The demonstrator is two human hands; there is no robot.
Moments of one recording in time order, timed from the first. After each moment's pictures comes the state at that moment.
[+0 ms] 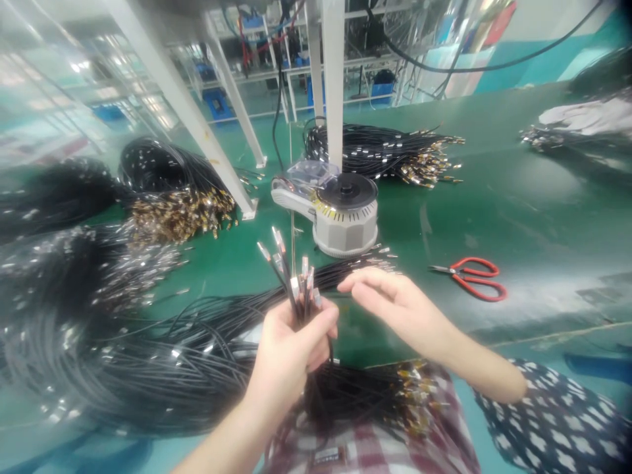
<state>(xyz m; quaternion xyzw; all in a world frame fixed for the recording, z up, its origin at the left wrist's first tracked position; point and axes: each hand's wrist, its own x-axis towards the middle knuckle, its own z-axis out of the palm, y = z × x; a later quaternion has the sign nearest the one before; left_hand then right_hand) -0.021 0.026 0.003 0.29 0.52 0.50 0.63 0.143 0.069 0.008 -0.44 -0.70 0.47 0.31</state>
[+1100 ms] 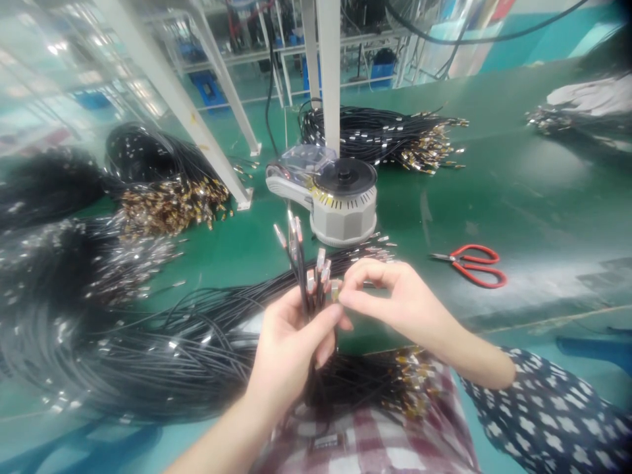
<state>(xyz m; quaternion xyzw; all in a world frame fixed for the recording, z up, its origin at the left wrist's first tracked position) -0.021 0.016 -0.001 0.36 0.49 0.49 0.62 0.137 0.067 0.013 -0.43 -0.65 0.52 0.35</state>
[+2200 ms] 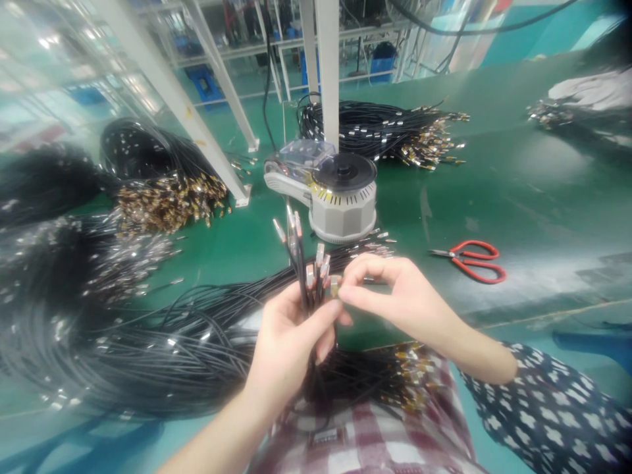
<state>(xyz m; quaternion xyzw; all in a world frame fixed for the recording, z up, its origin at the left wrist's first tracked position) -0.022 0.018 -0.001 0.38 0.48 0.49 0.62 0.138 0.066 0.013 -0.42 -0.66 0.51 0.36</state>
